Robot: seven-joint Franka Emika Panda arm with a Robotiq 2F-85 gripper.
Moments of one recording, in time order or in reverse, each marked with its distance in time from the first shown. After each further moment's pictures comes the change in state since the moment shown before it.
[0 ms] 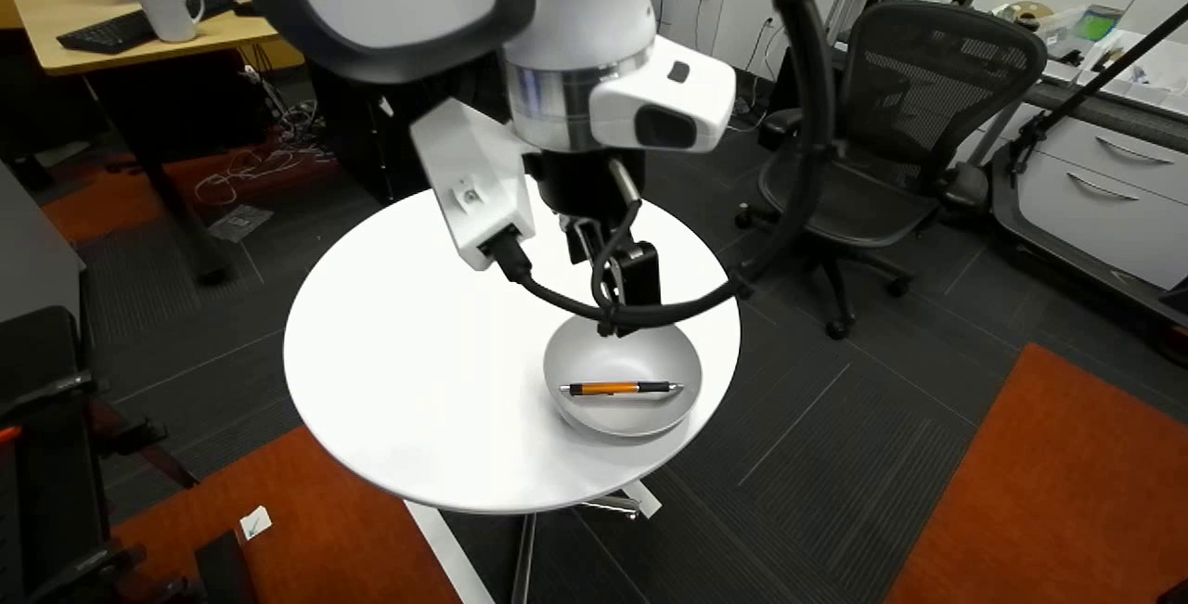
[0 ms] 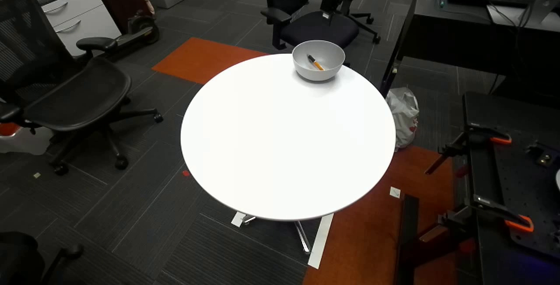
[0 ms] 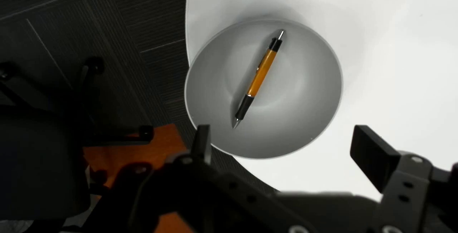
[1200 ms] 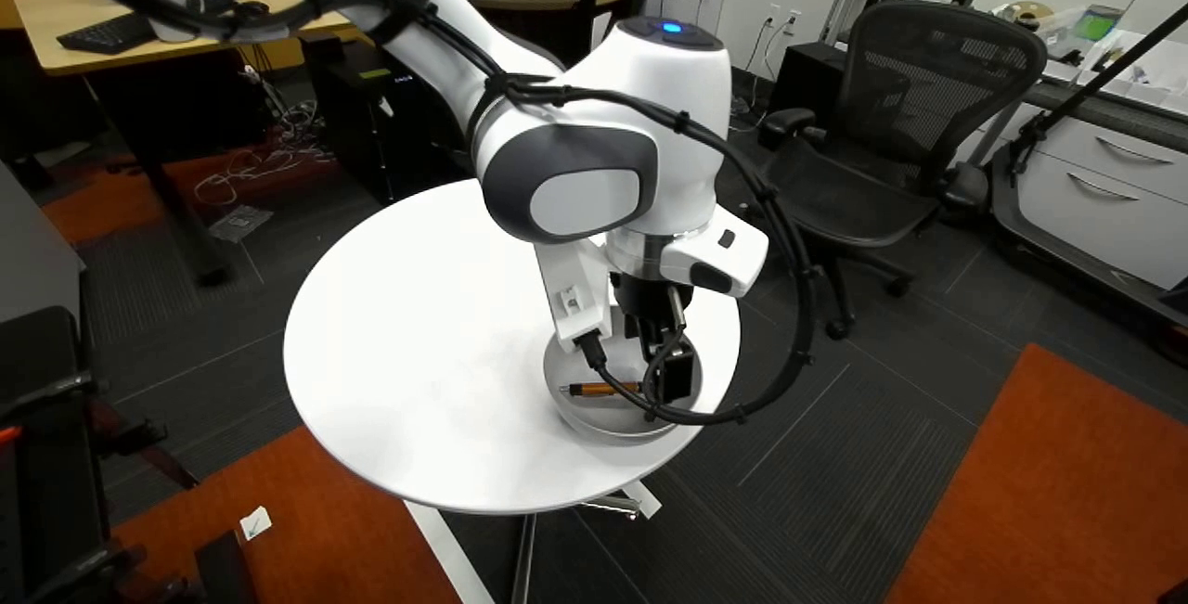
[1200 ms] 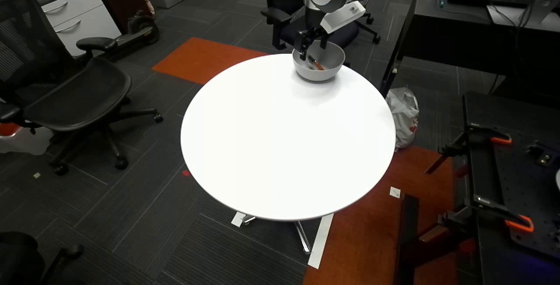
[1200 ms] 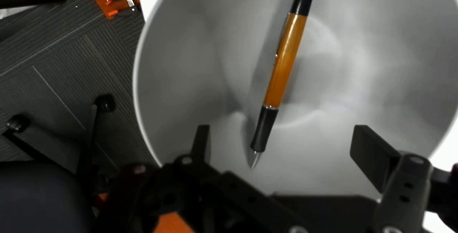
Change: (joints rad) arm -0.028 0.438 0.024 0.371 0.000 -0.018 0.213
